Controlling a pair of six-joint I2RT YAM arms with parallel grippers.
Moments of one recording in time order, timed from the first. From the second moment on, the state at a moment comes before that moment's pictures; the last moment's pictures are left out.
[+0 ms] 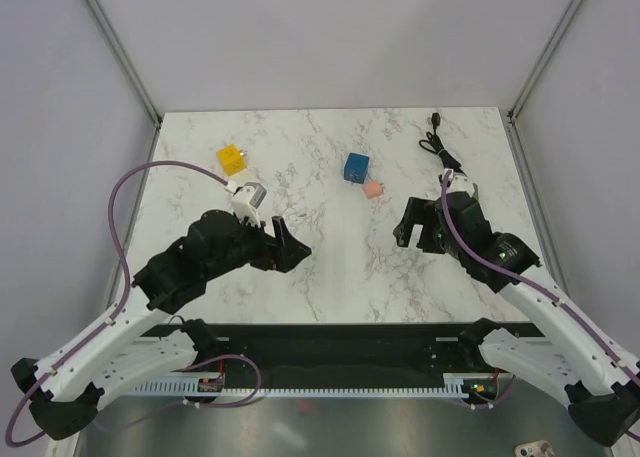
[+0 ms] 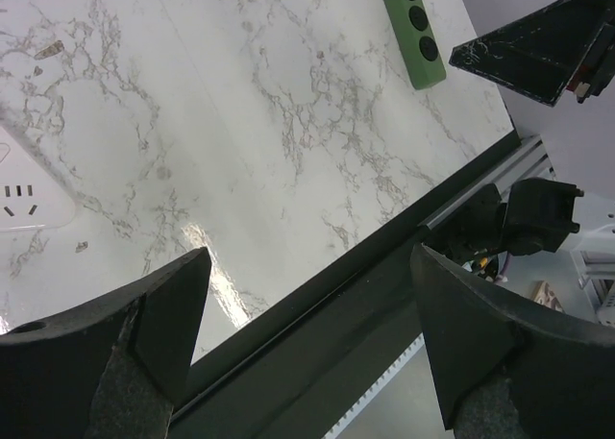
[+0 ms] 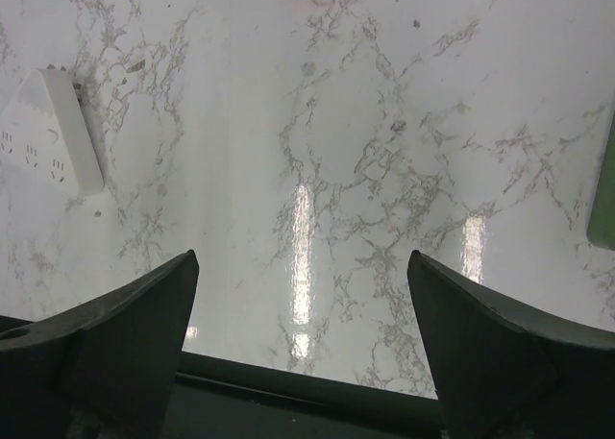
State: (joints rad) left arm -0.81 0.75 0.88 -0.56 0.02 -0.60; right arm 0.58 0.88 0.91 -0.73 0.21 0.62
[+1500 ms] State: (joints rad) left arm -0.81 0.77 0.79 -0.60 -0.11 -0.60; right arm 0.44 2.21 1.76 -0.25 0.09 0.03
